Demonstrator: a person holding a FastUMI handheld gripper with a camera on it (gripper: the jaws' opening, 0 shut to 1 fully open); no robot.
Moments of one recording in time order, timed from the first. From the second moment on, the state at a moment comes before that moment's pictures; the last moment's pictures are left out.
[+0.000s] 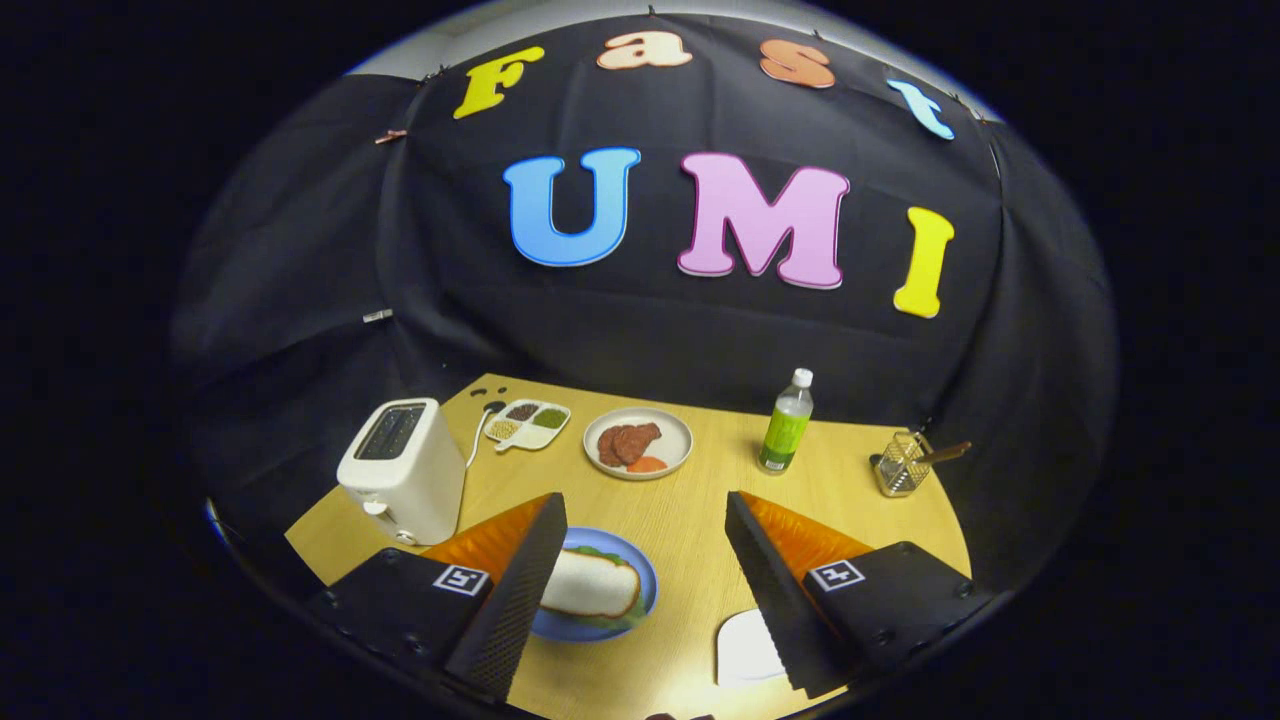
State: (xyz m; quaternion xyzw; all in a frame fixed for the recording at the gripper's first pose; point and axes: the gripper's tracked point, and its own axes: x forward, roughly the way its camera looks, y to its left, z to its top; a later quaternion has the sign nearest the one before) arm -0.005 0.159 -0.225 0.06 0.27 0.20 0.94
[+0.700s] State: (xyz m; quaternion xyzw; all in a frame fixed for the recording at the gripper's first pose) arm -0.039 0.131 -0.131 0.03 0.15 0.17 0.97
